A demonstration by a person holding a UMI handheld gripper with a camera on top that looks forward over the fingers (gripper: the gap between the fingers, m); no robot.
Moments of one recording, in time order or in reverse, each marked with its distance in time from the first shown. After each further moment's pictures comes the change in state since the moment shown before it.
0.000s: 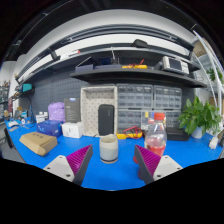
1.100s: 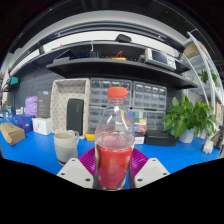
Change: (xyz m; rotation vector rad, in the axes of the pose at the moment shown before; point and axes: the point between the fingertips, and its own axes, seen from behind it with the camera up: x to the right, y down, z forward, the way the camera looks) arm 0.135 0.034 0.079 0.062 0.171 -0.054
